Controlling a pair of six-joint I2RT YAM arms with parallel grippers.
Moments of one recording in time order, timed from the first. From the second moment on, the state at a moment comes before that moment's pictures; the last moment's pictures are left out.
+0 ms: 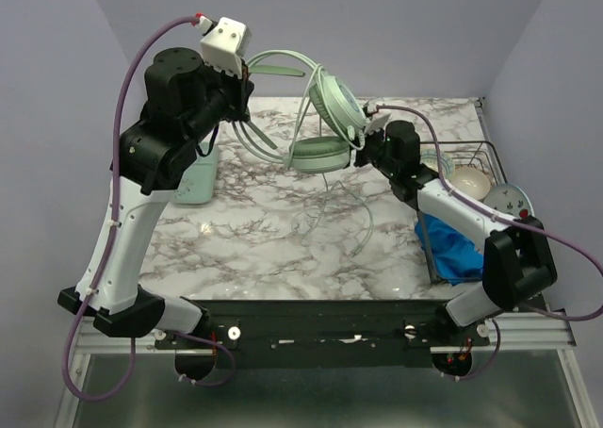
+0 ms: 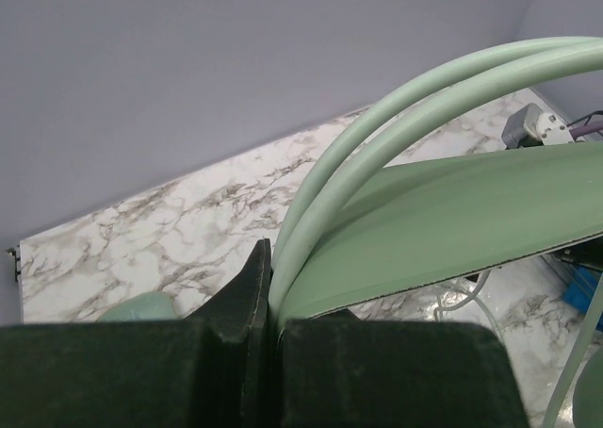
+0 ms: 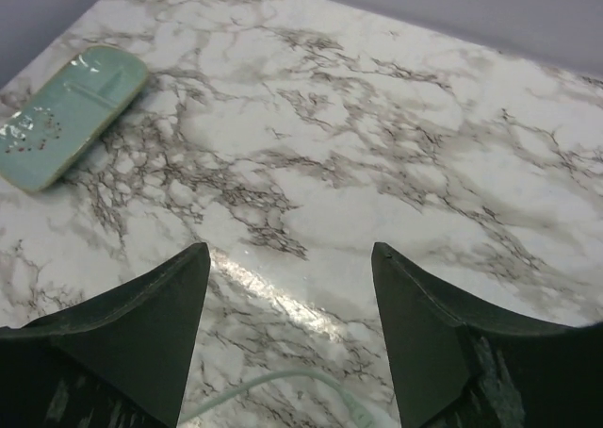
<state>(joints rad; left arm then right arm) -0.49 1.38 2.02 -0.79 -0.05 0.01 0.48 1.55 1.07 0.28 -0.18 0.11</state>
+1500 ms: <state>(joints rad) -0.08 1.56 2.13 -0.72 0.12 -0.32 0.75 1.73 0.97 0.54 -0.29 0.06</state>
